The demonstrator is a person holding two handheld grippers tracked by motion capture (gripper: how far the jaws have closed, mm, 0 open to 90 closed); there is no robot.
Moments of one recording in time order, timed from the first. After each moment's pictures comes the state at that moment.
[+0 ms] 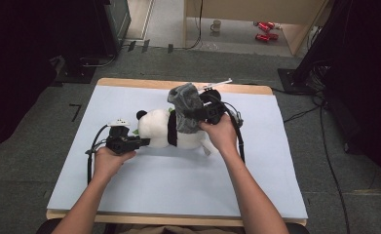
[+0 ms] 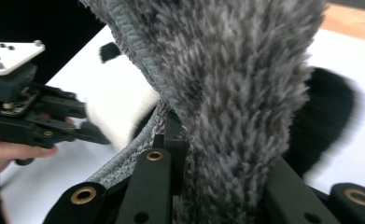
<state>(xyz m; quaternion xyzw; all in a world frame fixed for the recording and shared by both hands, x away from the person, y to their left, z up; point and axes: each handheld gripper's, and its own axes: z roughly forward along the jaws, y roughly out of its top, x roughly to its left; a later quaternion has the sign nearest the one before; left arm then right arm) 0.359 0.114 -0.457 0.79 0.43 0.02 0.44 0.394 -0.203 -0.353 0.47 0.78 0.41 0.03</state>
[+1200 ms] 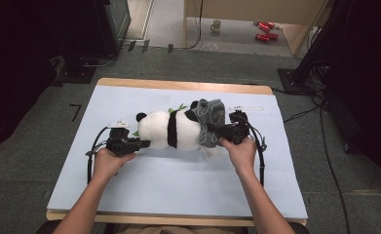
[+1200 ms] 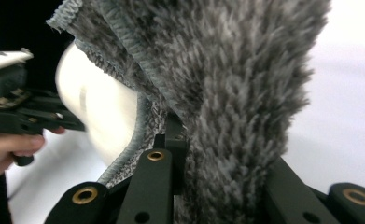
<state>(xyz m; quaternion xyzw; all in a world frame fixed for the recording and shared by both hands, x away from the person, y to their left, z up) 0.356 0.115 -0.463 0.79 0.43 0.01 0.44 0.358 -0.273 -0.413 0.52 0.70 0.48 0.00</state>
